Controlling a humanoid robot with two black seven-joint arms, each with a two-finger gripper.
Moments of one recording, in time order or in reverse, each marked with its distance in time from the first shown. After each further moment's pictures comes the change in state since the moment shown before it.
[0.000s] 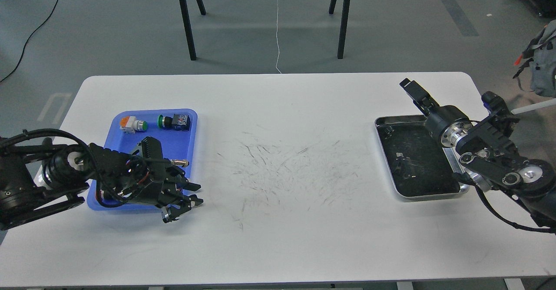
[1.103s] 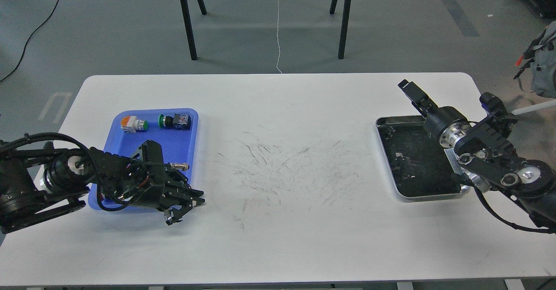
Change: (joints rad) left arm 0.018 -0.004 -0.005 -0.003 0.000 0.050 0.000; right arm 0.000 0.006 -0.003 -0.003 -0.003 0.000 0.000
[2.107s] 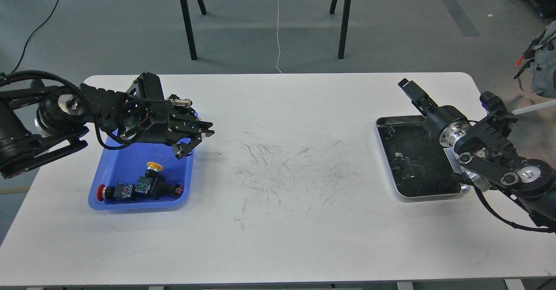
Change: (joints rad) left arm -0.194 0.003 -0.147 0.067 0.000 0.012 0.000; right arm 0.003 0.000 0.003 0.003 0.001 0.000 0.000
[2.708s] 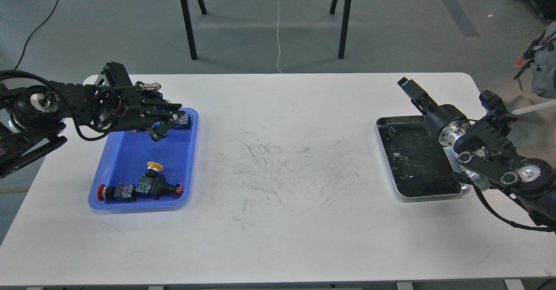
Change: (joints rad) left arm 0.114 -0.014 -0.036 0.288 -0.021 0.089 0.000; right arm 0.002 0.000 0.000 0.000 -0.001 -0.002 0.000
